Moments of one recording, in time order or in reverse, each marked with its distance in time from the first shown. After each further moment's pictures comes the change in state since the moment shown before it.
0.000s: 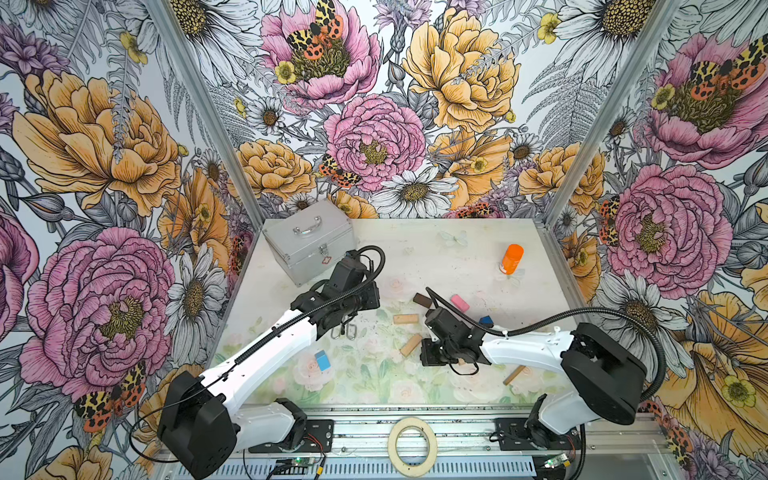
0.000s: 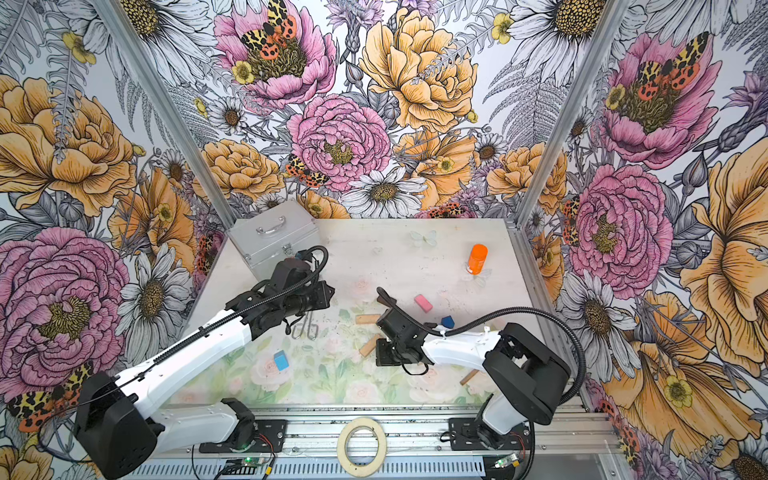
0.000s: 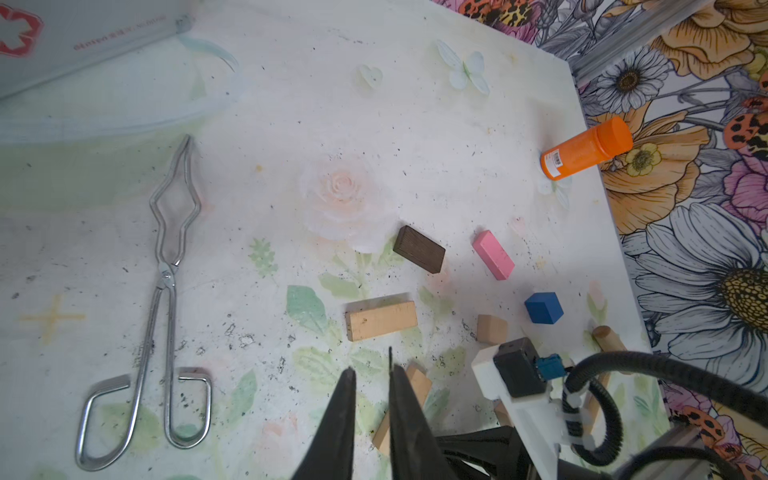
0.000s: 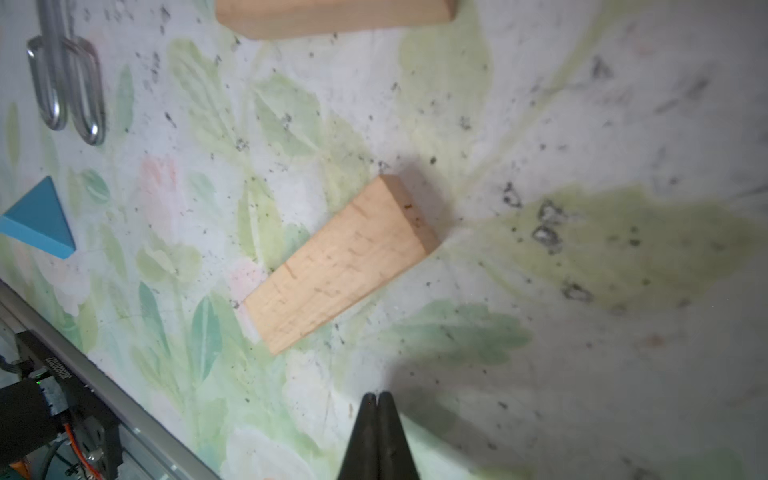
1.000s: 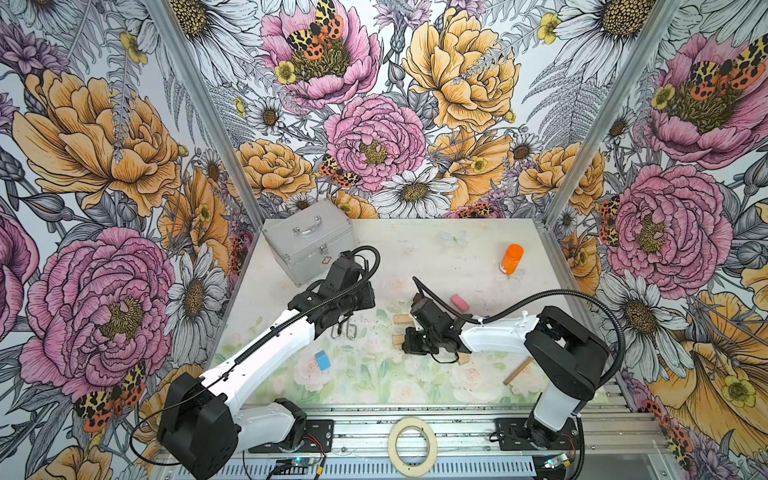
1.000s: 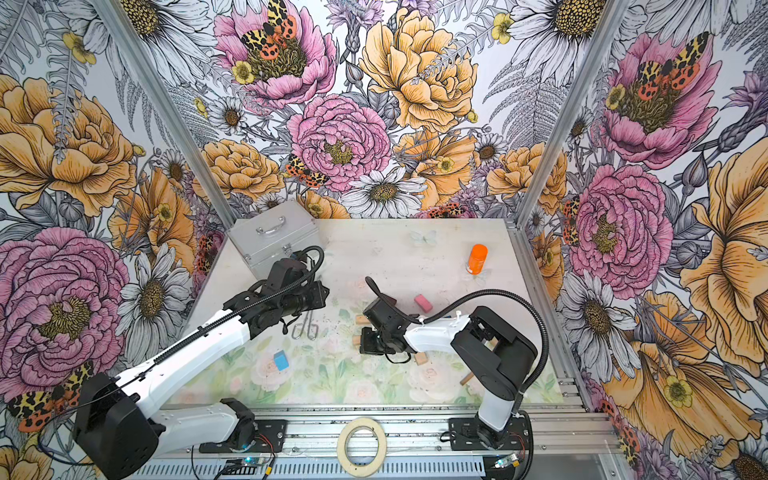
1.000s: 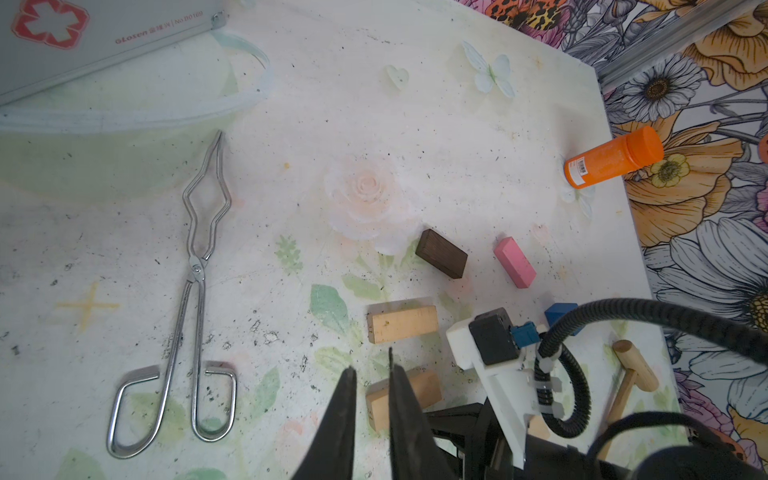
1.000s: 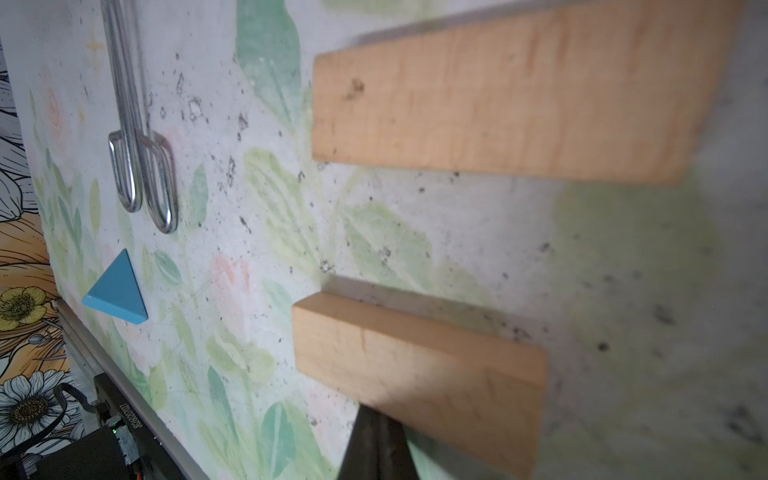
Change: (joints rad) left arm 0.032 0.015 -0.019 -0.007 0.005 0.003; right arm -0.005 0.176 0.137 0.136 -0.043 0.069
